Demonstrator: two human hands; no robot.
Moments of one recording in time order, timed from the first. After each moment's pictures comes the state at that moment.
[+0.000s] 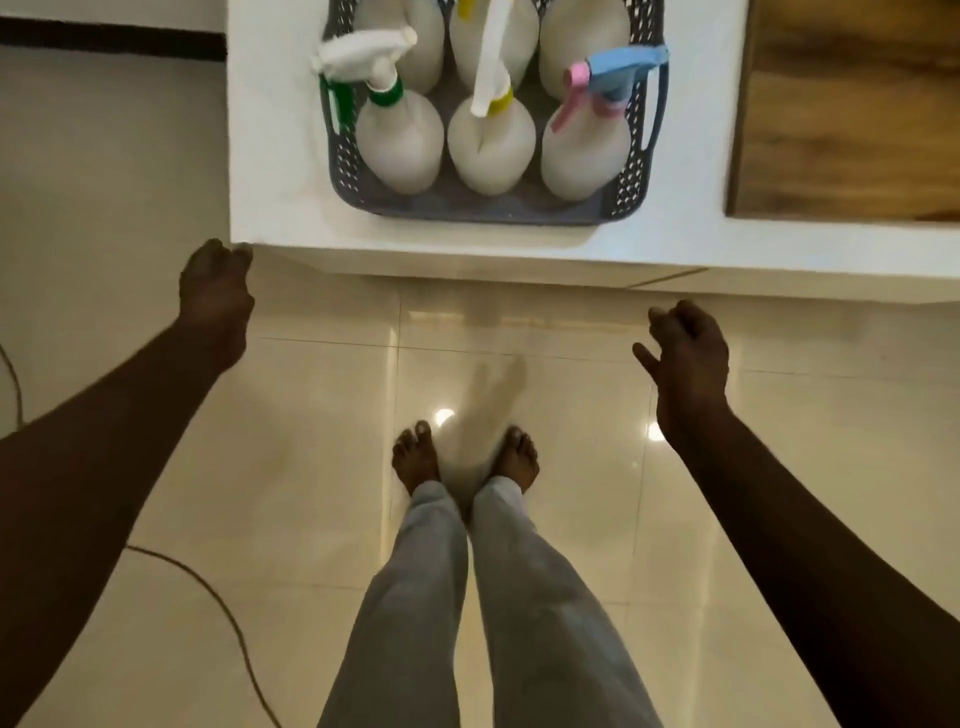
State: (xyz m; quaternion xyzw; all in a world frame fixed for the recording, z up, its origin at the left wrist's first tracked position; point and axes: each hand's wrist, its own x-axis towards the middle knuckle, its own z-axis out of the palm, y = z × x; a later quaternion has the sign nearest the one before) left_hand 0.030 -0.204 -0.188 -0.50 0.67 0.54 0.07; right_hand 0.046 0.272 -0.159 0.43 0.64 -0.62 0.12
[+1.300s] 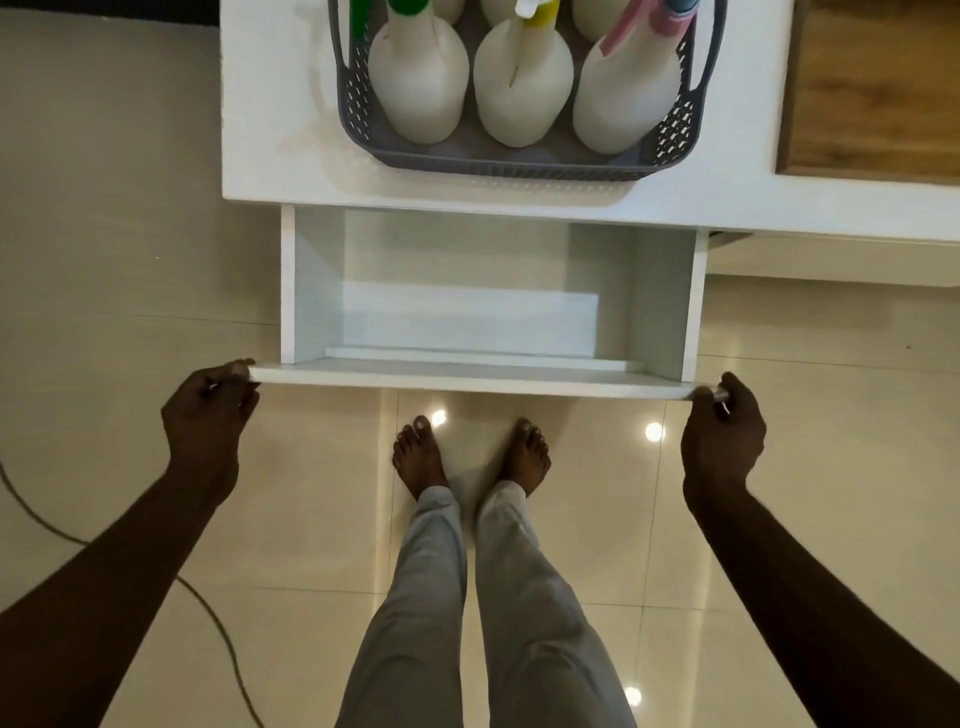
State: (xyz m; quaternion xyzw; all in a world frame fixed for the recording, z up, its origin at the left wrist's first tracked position) left_hand 0.212 -0.212 -0.237 -0.50 0.62 0.61 0.01; right_hand 0.159 0.294 -0.228 0.47 0.79 -0.40 0.05
